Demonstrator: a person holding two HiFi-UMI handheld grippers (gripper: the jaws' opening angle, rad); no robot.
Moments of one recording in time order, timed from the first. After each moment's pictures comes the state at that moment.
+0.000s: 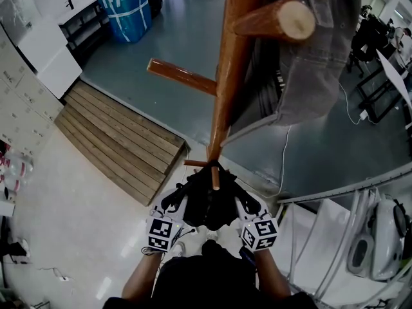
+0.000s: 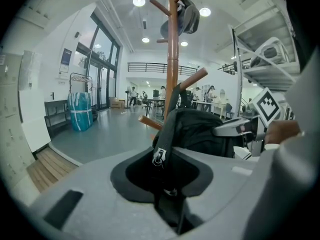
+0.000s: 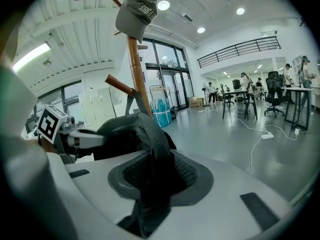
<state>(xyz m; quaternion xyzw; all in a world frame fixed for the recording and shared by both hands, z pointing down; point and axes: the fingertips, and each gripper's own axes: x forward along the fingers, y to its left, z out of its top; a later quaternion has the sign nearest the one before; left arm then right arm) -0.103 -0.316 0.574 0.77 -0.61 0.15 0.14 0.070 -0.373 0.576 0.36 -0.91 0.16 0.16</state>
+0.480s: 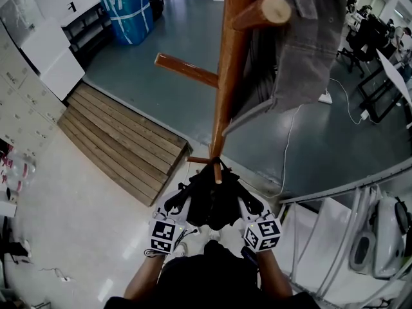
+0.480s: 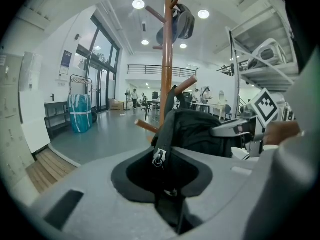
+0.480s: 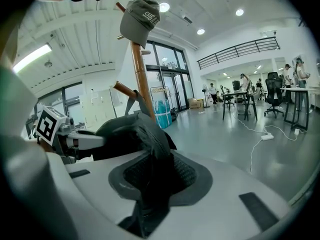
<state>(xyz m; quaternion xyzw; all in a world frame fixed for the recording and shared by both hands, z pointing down) -0.095 -0.300 0.563 0.77 -0.61 0.14 0.14 0.074 -0.360 0.564 0.36 -0.91 0.16 0.15</state>
